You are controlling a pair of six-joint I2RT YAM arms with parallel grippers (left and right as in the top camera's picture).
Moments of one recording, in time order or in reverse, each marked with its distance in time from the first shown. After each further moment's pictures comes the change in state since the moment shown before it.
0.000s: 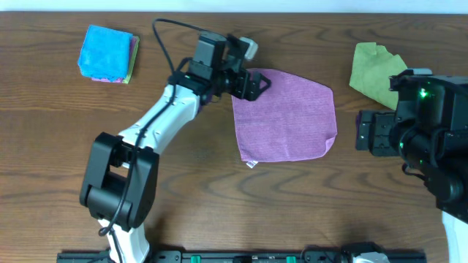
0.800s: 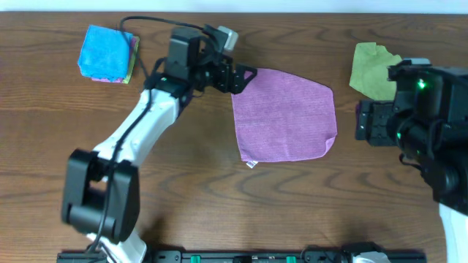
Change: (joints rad) left arm 0.098 -0.098 -0.066 0.064 0.024 0.041; right arm 0.000 0.018 0.000 0.065 -0.002 -0.008
